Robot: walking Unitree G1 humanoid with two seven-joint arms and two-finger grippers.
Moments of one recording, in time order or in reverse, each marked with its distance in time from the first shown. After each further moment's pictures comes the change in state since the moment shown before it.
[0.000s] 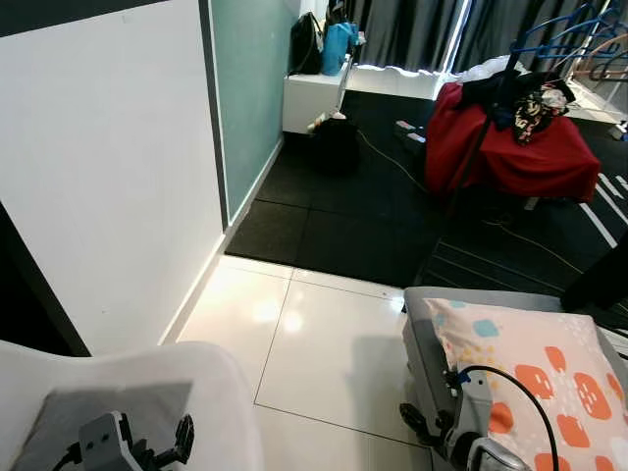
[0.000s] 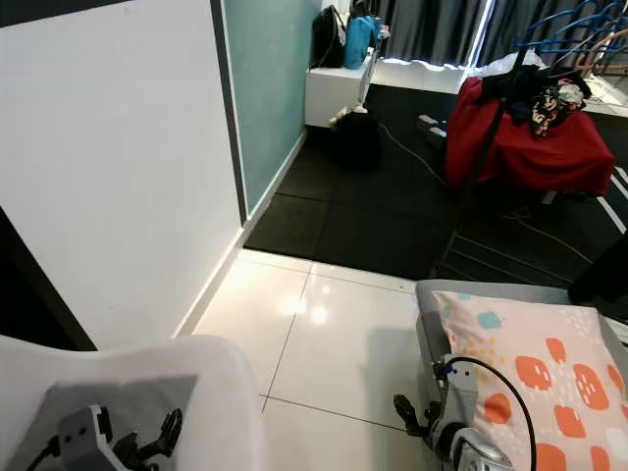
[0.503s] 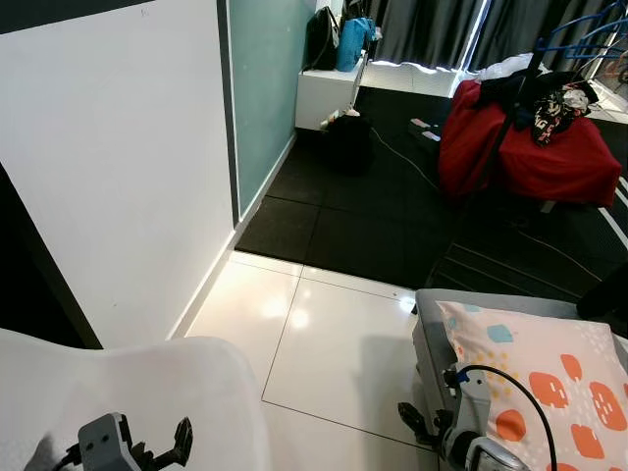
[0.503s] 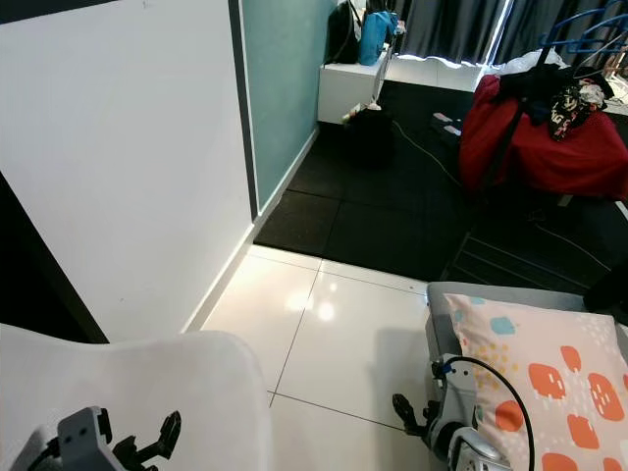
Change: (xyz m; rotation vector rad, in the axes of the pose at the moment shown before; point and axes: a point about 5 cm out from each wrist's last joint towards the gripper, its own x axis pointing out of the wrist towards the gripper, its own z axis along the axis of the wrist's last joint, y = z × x) left arm 0.000 0.000 -0.002 0.010 0.026 0.012; right arm 0.001 0.001 0.000 0.005 -0.004 0.002
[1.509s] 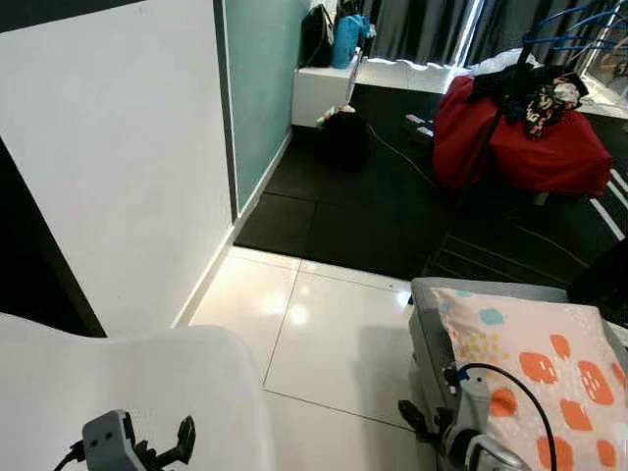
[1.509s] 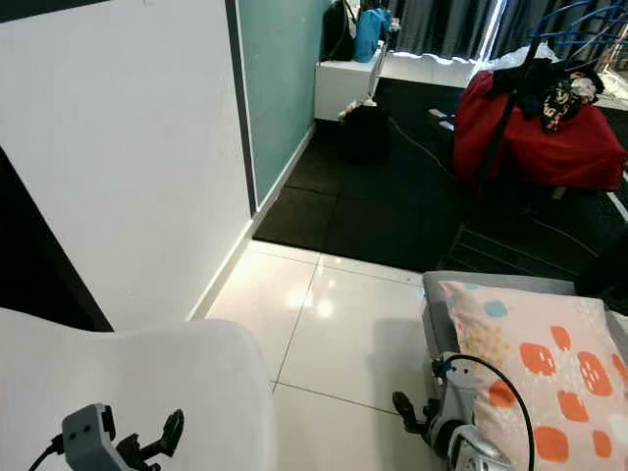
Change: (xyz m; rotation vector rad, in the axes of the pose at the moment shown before) left arm 0.001 -0.001 0.000 0.000 0.005 0.001; right arm 0.000 0.000 0.002 0.000 -0.004 0.000
